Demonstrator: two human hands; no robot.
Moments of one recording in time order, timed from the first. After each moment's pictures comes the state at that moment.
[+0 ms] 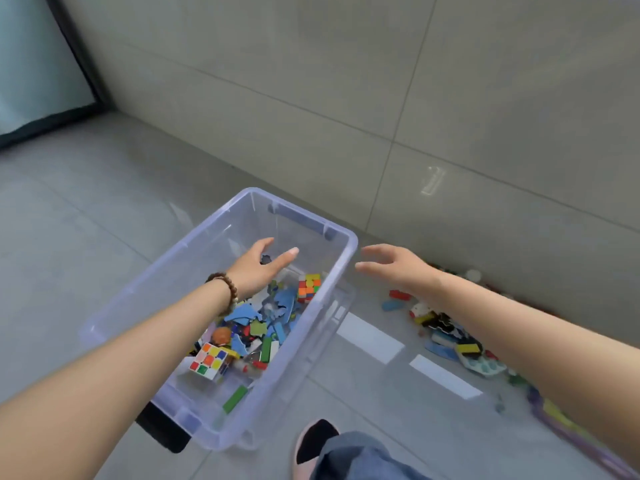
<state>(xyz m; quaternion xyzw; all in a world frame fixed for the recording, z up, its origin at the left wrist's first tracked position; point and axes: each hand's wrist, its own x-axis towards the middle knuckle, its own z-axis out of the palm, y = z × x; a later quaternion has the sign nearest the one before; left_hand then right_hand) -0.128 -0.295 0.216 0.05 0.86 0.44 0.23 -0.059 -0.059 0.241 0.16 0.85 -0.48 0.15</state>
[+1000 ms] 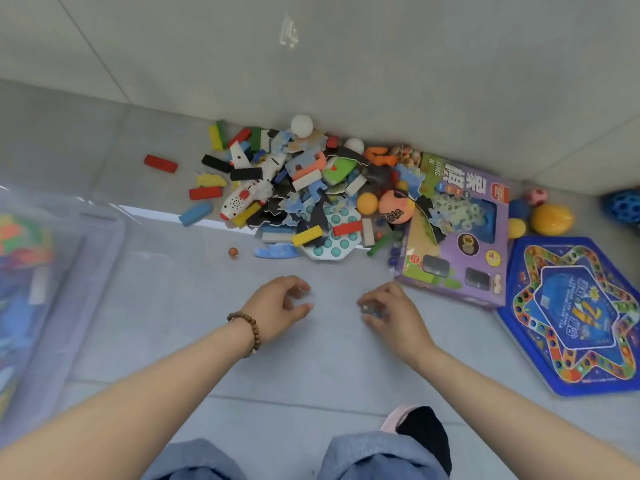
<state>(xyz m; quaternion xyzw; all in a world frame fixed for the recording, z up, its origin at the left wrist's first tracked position) 0.029 0.022 -0.046 0.30 0.80 0.28 0.44 0.197 0.179 -0.053 0.36 0.84 -0.40 0.10</state>
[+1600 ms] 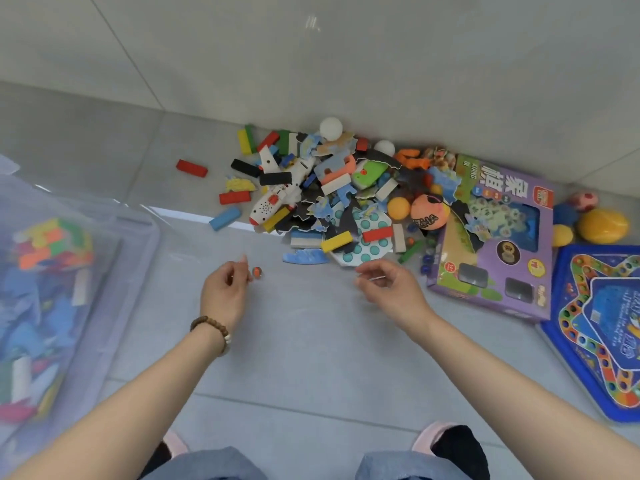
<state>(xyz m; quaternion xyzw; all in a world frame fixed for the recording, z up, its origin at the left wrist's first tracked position) -0.023 -0.022 -0.042 -0.02 0.86 0.45 0.26 0.122 0.168 -0.042 0.41 0.69 -0.60 0.00</state>
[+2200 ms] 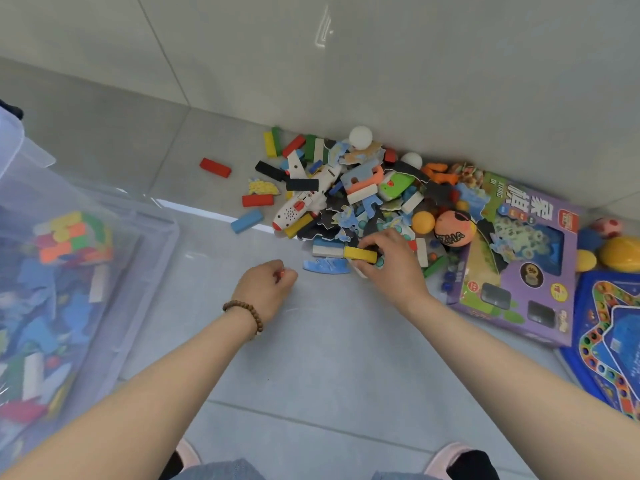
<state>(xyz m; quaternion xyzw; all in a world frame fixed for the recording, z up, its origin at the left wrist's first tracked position) -0.045 -0.005 -0.055 0.17 0.89 0.25 0.35 0.060 0.176 -0.045 0.30 0.89 -0.35 -0.01</state>
